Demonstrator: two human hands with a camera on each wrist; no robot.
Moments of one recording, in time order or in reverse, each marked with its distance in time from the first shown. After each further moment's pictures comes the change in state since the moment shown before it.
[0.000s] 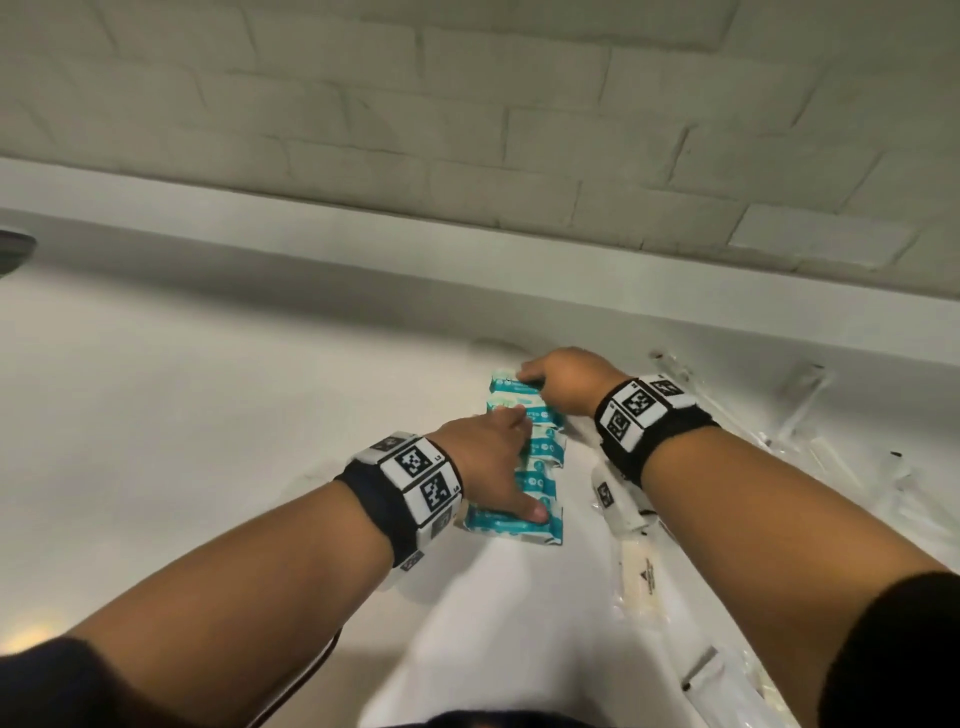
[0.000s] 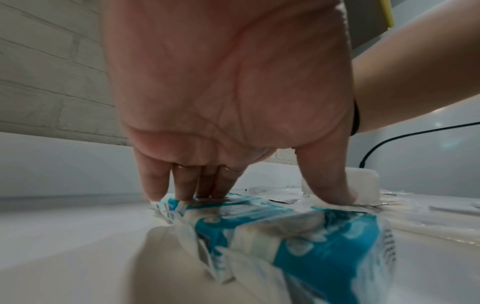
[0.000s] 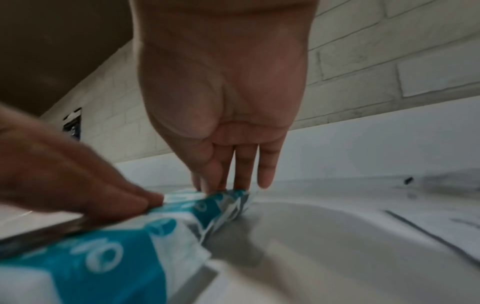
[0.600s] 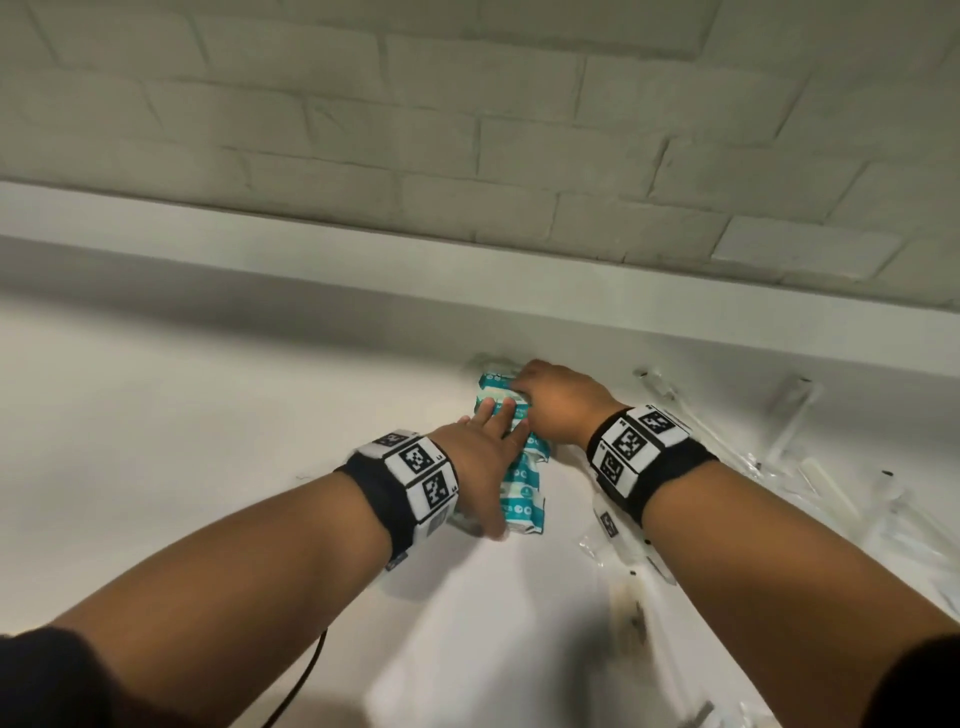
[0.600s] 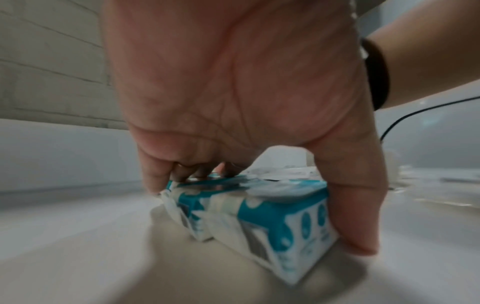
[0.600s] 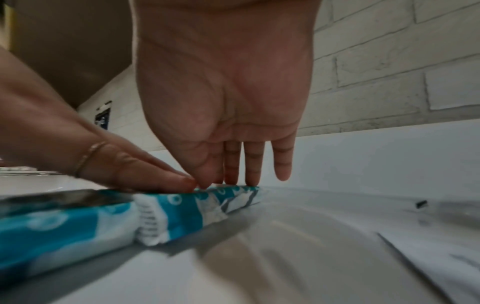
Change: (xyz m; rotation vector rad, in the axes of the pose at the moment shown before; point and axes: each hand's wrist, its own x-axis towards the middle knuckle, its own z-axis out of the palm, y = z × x) left_hand 0.047 -0.011 -0.010 0.182 -0.112 0.036; right_hand 0.009 0.015 0.009 -0.026 0.086 0.008
